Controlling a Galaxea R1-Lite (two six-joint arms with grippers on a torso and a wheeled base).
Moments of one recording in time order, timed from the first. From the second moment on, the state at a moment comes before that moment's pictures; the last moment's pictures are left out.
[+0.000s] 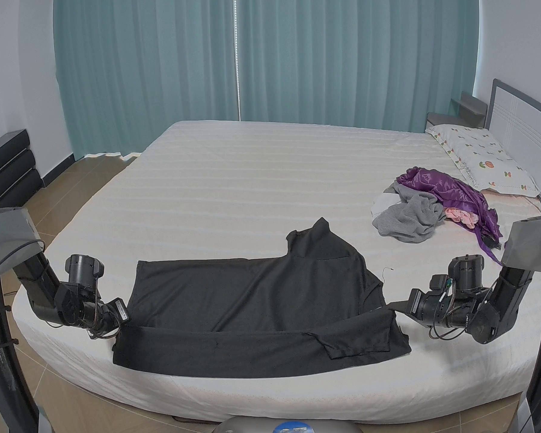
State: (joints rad) left arm 0.09 2.19 -0.68 -0.52 -0.02 -0.52; right arm 0.13 2.25 -0.51 -1.09 0.42 0.60
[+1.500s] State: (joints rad) left arm 0.09 2.19 -0.72 -0.55 -0.02 -0.76; right arm 0.15 2.29 -0.53 -1.19 0.41 0.91
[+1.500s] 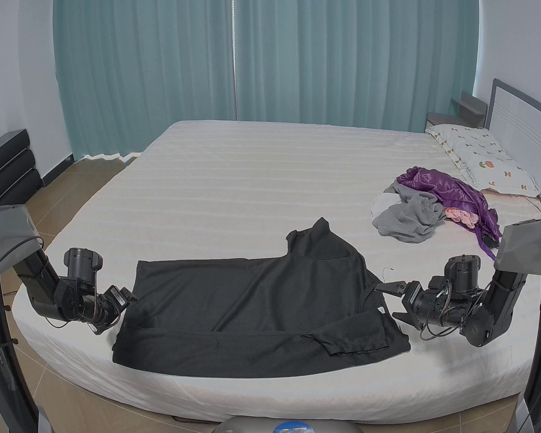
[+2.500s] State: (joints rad) left arm 0.12 2.19 -0.75 -0.55 -0.02 -0.80; right arm 0.15 2.30 -0.52 -1.20 0.41 0.95
